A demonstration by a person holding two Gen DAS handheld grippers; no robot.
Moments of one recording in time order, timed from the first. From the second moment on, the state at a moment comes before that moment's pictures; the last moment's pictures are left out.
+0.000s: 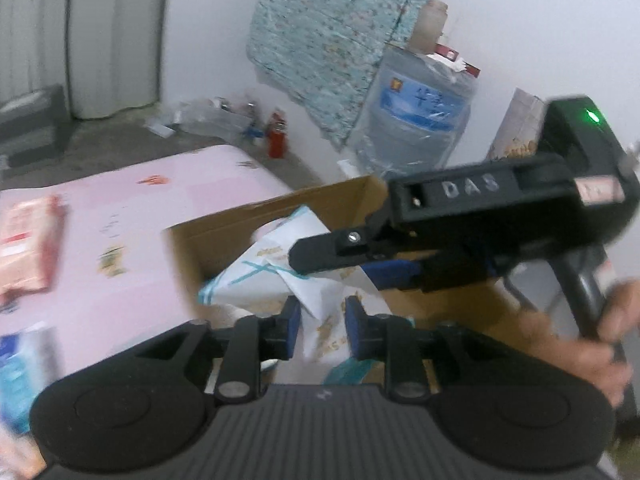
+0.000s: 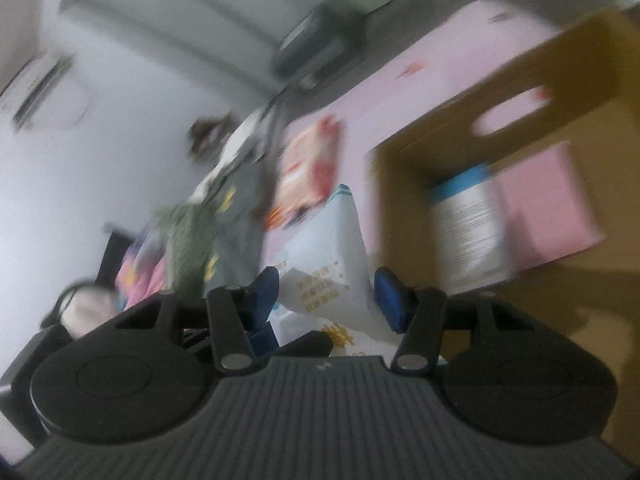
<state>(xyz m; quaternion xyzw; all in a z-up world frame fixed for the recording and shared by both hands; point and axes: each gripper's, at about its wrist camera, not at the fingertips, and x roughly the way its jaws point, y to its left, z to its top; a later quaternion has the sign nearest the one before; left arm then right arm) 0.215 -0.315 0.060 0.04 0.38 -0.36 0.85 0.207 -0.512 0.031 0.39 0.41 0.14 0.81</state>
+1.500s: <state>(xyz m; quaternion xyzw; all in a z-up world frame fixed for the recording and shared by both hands) 0.219 -0.177 0.033 -0.04 0.38 -0.28 0.88 0.210 -0.543 -0.056 0.24 0.44 -0.16 0.85</state>
